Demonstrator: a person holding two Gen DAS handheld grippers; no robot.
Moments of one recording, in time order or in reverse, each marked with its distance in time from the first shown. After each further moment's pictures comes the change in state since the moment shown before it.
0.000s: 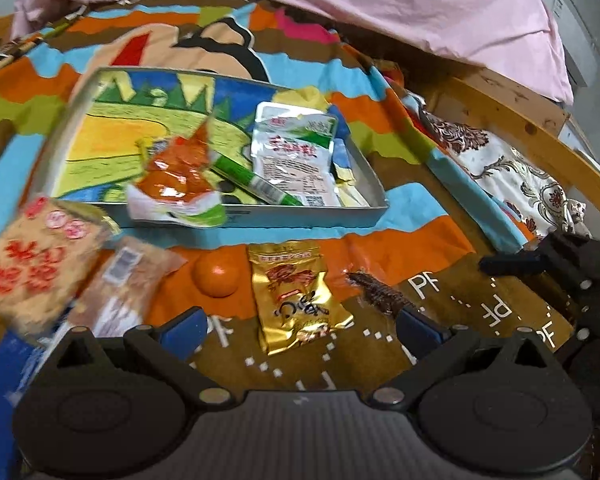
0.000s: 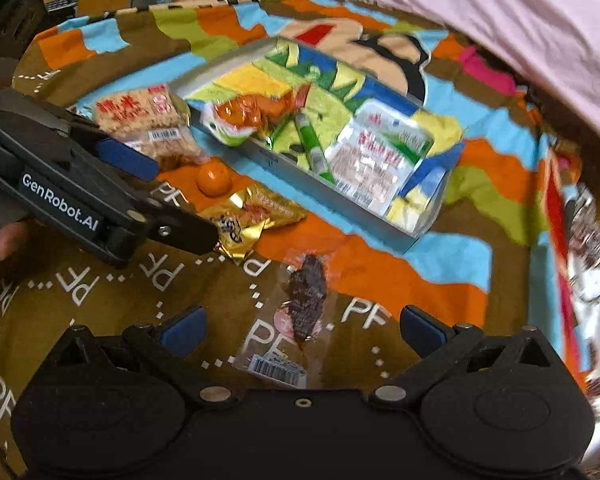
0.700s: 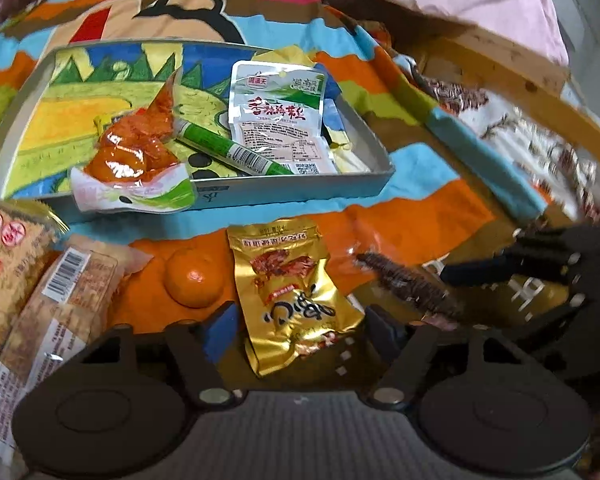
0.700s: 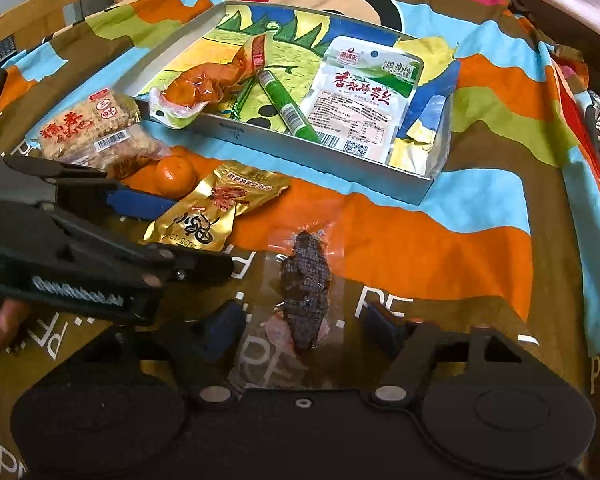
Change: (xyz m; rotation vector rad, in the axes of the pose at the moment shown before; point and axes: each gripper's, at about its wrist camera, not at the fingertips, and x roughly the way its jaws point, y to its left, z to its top) left arm 0.044 0.002 -0.001 0.088 0.075 -0.002; right arm 0.038 -0.017 0.004 0.194 0.079 0.039
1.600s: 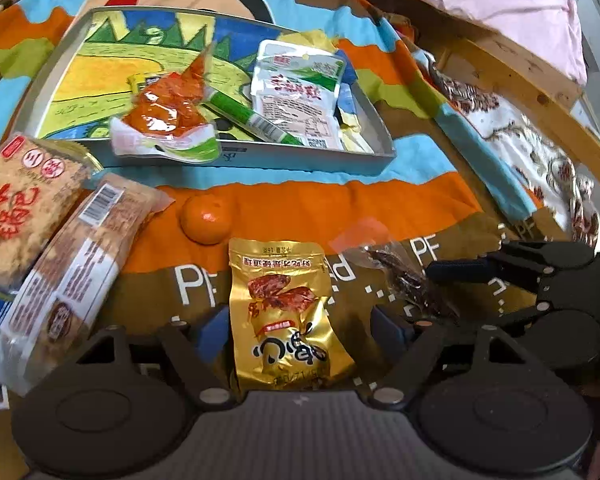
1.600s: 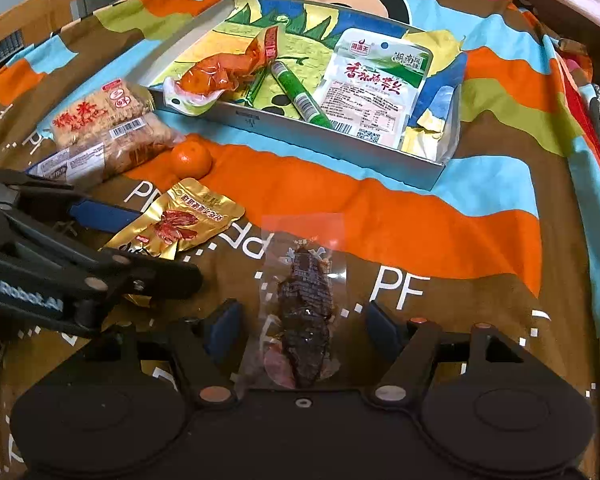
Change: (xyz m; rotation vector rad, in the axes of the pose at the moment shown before) left arm -0.027 -0.001 -0.009 -0.121 0.077 -0.014; right arm -0.005 0.010 -0.005 -0.005 0.027 0.002
